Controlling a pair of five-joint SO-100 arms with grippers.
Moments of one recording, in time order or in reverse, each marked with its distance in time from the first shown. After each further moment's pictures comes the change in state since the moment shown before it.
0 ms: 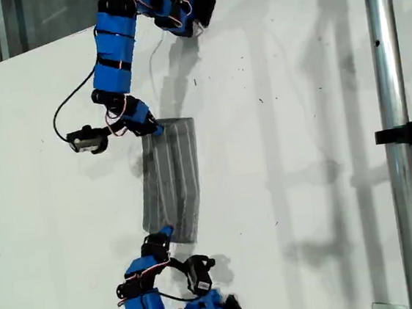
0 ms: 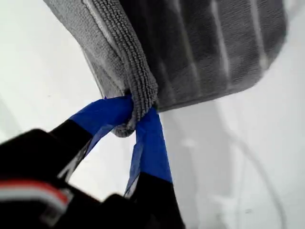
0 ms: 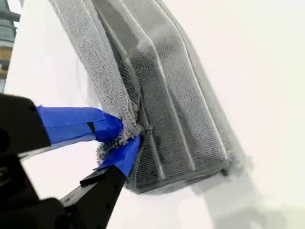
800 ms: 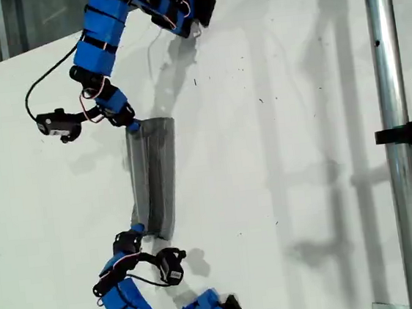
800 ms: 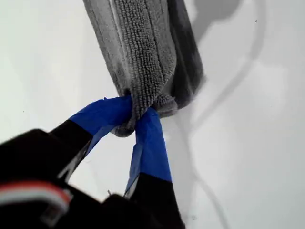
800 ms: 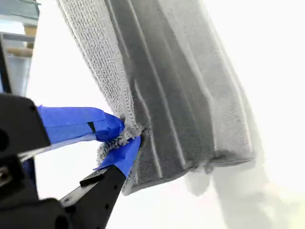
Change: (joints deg) arm 0 -13.6 -13.7 -12.5 -0.2 11.0; arm 1 7.6 10.5 7.3 -5.6 -8.7
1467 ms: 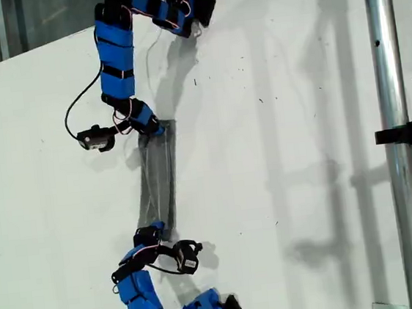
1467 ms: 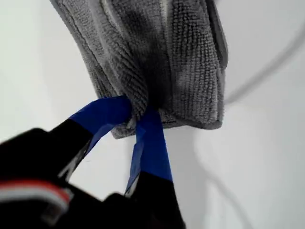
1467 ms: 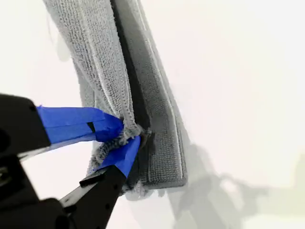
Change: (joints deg) arm 0 4.8 -1.9 12.0 -5.8 -10.1; arm 1 -3.5 -16.6 7.3 -11.0 4.1
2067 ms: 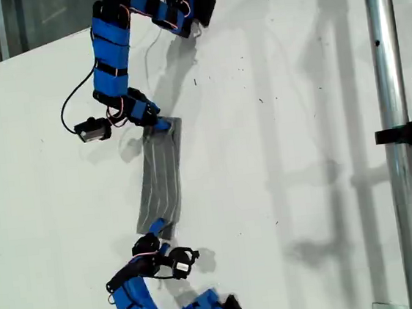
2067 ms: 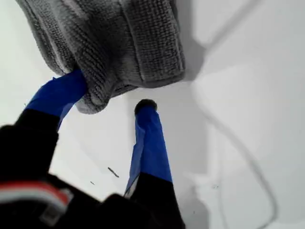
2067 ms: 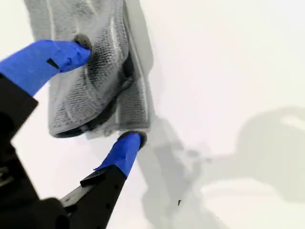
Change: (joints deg) arm 0 -4.6 5.2 0.0 14.1 -4.5; arm 1 2.9 3.4 -3.2 13.4 3.1
